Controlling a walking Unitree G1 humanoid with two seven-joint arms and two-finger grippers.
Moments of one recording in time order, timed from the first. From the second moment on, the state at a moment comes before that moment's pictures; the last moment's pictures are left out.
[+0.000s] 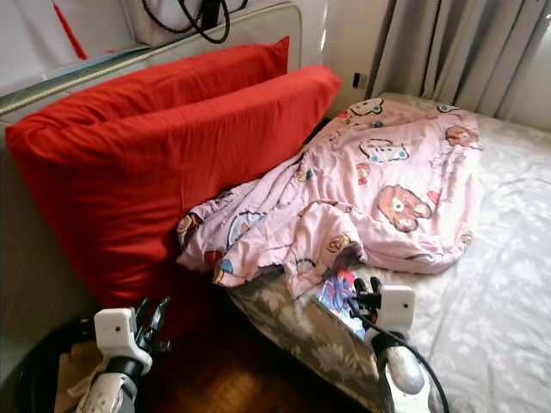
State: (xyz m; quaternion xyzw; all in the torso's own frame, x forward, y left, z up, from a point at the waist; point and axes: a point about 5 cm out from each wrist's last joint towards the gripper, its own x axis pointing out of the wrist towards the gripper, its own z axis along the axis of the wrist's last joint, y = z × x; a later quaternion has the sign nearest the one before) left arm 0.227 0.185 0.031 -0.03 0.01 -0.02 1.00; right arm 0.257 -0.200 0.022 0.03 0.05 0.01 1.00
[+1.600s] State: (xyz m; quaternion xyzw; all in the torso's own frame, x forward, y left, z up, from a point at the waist) left arm 0.251 0.192 0.073 -0.01 -0.02 -0.02 1.00; right arm 0.250 -0.194 0.031 0.02 0.06 -0.03 1.00
